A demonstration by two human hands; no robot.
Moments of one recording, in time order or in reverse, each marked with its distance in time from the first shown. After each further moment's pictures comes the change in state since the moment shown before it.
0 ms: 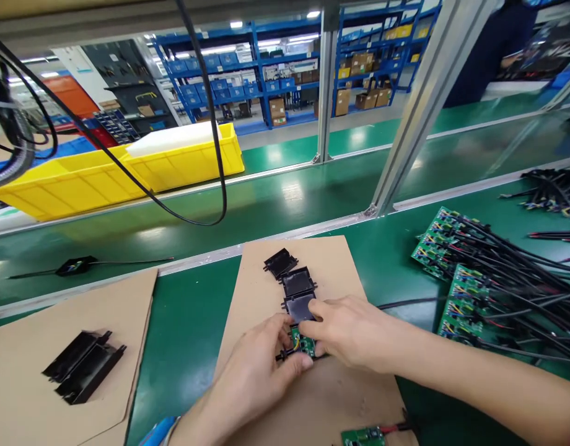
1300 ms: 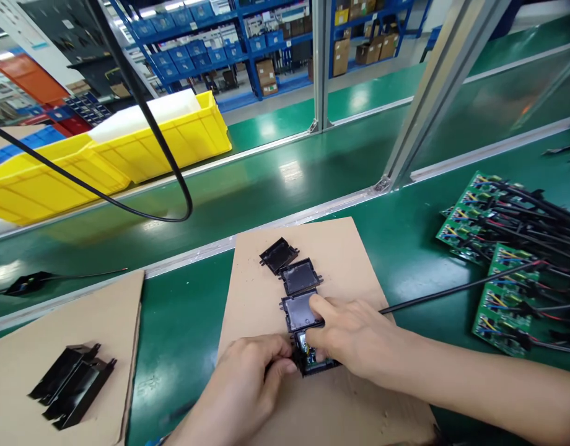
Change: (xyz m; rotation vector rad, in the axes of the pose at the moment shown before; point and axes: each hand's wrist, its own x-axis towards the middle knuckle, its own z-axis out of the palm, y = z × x) left_hand 0.001 -0.012 -0.008 0.088 -0.159 0.005; right_hand 0.006 0.007 0.043 0.265 0.046 0.101
